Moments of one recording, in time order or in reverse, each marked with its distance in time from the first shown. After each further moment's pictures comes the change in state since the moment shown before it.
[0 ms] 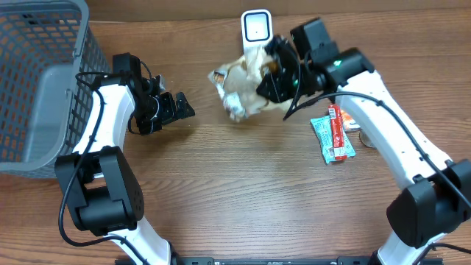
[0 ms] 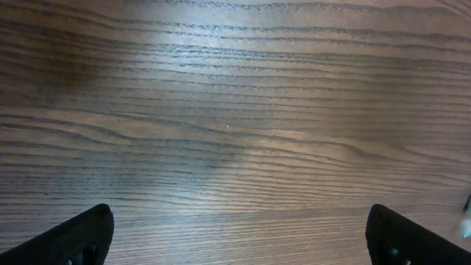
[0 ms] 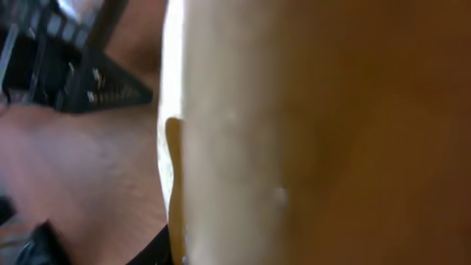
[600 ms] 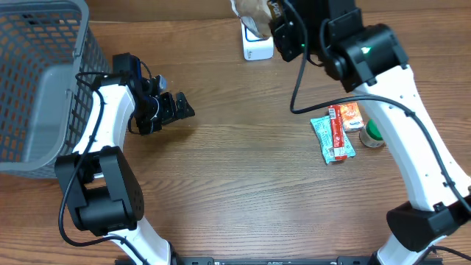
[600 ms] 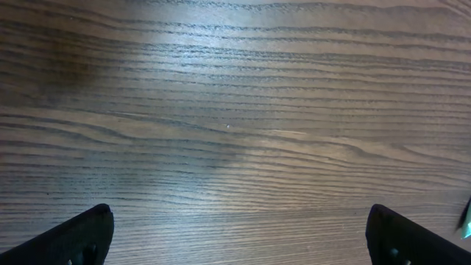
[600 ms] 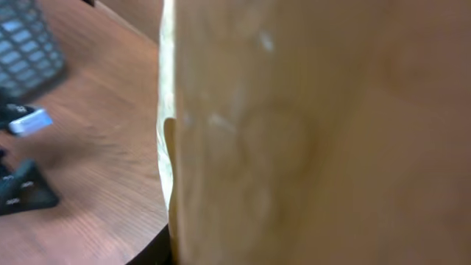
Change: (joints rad) left arm 0.000 0.000 0.000 0.000 -0.001 0.000; right arm 0.045 -0.010 0.358 0.038 0.409 -0.282
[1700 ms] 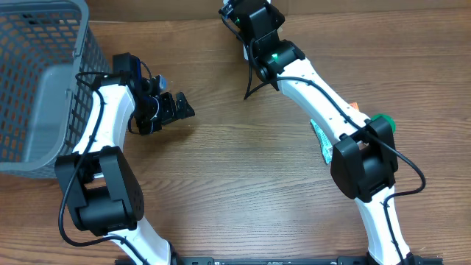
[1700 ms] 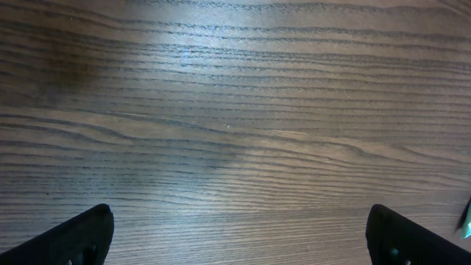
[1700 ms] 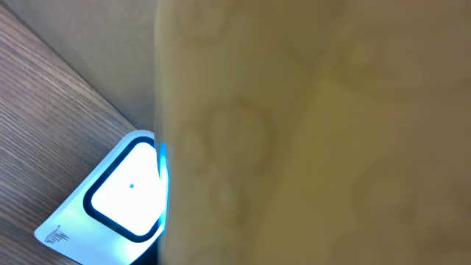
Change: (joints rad) left arm 0.000 0.000 0.000 0.000 0.000 0.000; right arm 0.080 0.463 0.000 0.610 0.533 -0.412
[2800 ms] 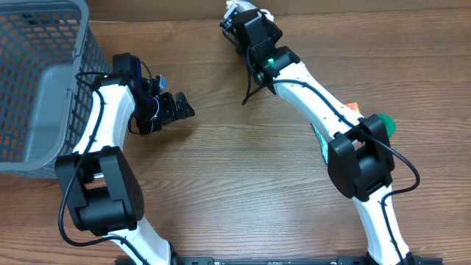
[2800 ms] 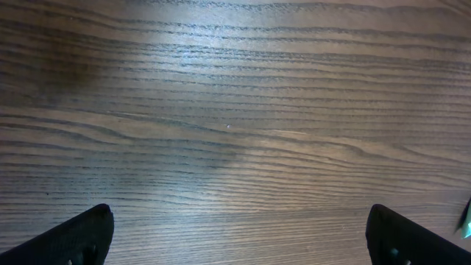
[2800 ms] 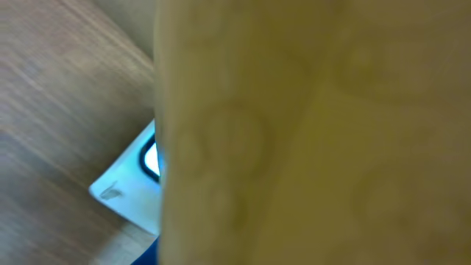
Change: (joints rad) left arm 0.000 0.000 0.000 0.000 0.000 0.000; right arm 0.016 0.015 -0.035 -0.107 -0.036 0.089
